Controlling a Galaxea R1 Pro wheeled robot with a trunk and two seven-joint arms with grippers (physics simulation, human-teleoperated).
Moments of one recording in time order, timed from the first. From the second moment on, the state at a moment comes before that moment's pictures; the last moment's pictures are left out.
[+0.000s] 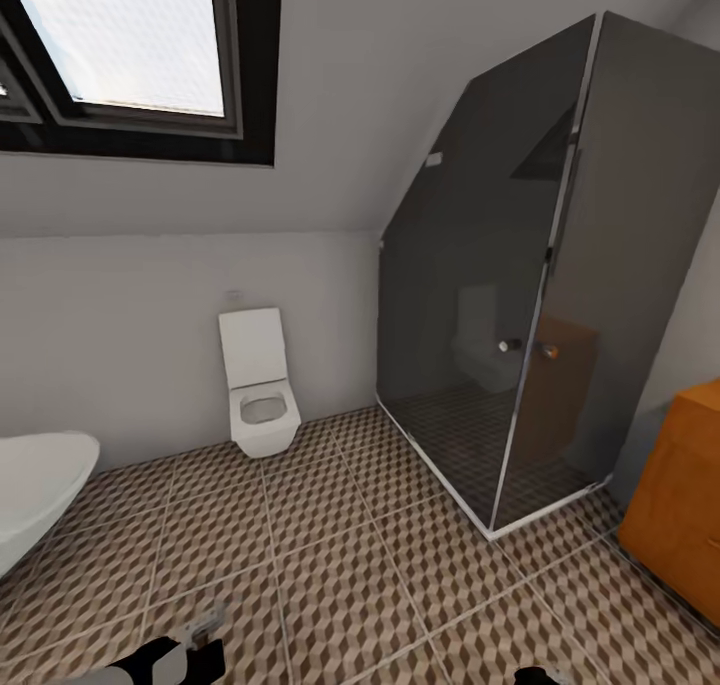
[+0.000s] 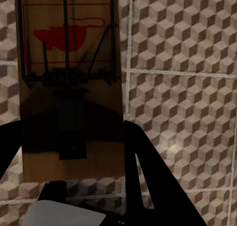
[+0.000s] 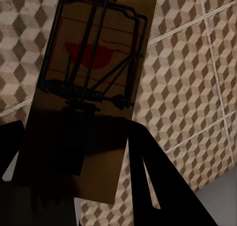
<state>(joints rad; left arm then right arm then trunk) -0.62 0.08 -0.35 0.05 0.79 0.20 -0.02 -0.53 -0.01 0.25 -0.03 -0.22 0.42 -0.30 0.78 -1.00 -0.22</state>
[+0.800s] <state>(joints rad) -0.58 0.08 -0.35 0.05 0.80 0.12 -0.01 -0.53 -0.01 0.25 -0.03 -0.22 0.42 -0.30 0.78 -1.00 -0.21</state>
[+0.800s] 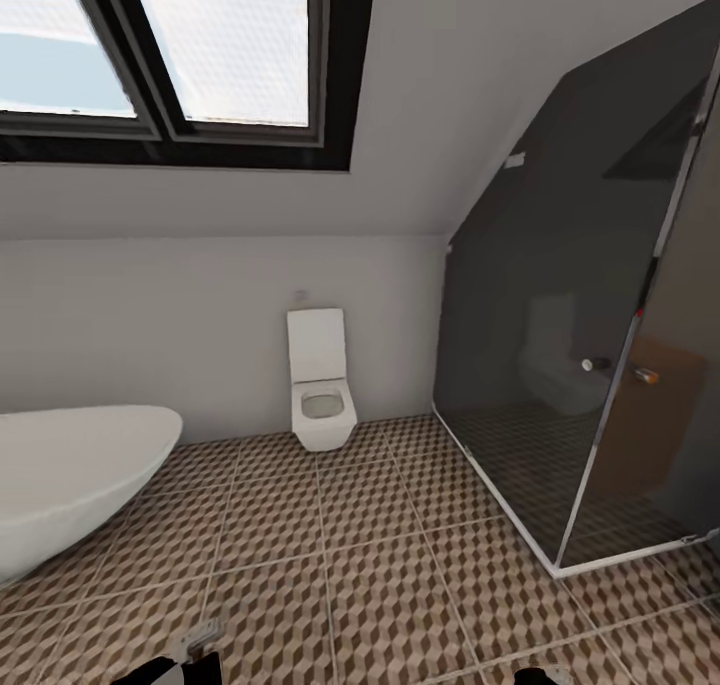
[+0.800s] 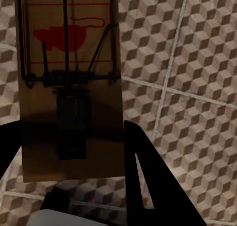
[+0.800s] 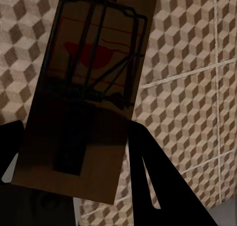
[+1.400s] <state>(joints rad) -0.58 0.08 -0.35 0.05 0.80 0.12 -0.01 -0.52 -0.01 0.29 -0.03 -0.21 0.42 -0.30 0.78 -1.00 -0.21</state>
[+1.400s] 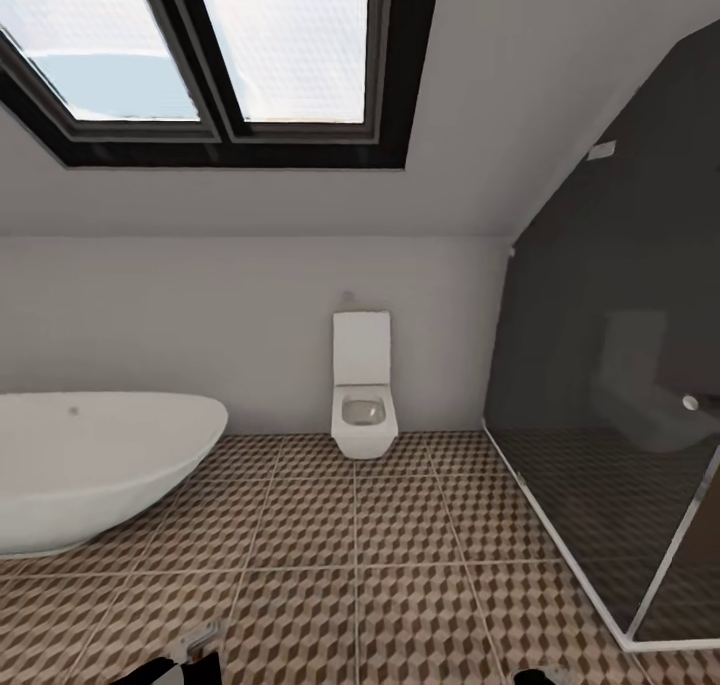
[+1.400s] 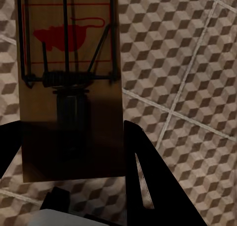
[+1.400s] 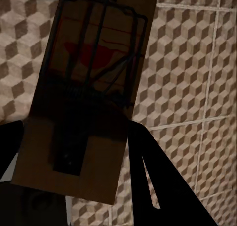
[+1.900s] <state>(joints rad) -0.58 0.08 -0.35 0.05 0.79 0.12 -0.01 -0.52 -0.01 0.37 -0.03 -0.21 0.42 -0.30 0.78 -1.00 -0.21</state>
